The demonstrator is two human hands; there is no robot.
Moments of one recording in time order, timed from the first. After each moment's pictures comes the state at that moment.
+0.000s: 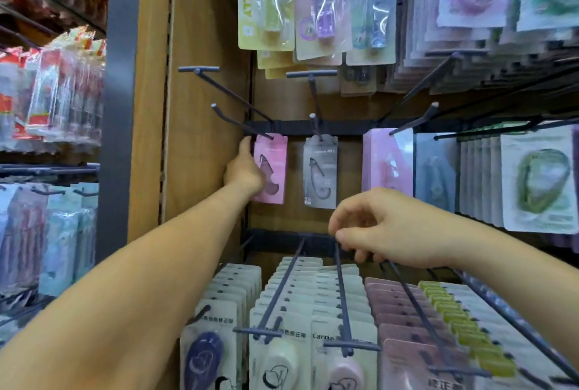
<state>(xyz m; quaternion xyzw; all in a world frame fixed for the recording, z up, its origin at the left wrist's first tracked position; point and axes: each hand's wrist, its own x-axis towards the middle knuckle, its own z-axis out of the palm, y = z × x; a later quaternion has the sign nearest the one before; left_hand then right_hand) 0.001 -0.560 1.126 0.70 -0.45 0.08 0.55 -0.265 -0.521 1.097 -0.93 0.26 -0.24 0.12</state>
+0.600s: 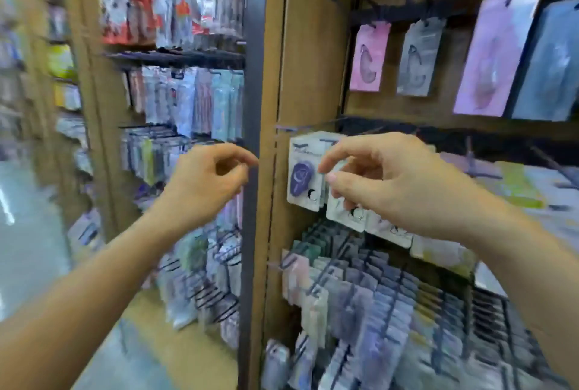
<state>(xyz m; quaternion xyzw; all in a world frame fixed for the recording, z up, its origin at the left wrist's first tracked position) -0.091 -0.261 0.938 0.74 -0.41 0.15 0.52 -0.291 -0.420 0.996 -0.95 -0.03 -0.24 0.21</state>
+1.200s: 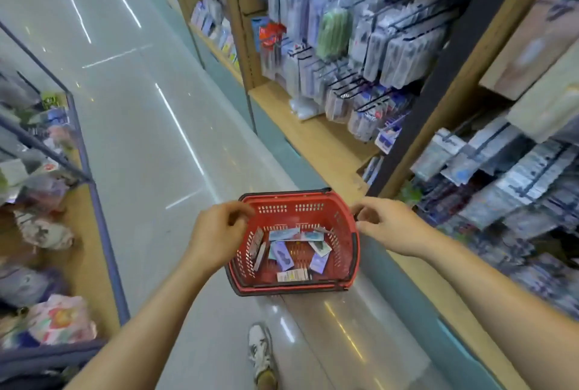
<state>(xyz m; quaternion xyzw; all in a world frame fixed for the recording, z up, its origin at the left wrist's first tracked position) -0.130 0.029 0.551 0.93 -0.06 -0.12 0.35 -0.197 -0.263 0.577 -0.93 0.08 0.20 0.29</state>
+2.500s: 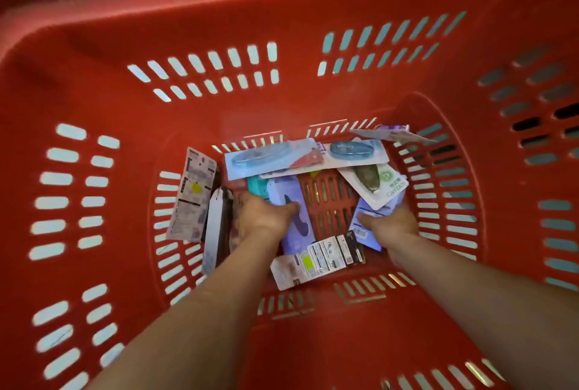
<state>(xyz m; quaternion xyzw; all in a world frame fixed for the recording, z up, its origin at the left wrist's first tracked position) 0.026 -0.061 -0.234 0.84 0.26 -0.34 0.33 -0.067 -0.238 -0.233 -0.65 0.60 0.17 0.42</state>
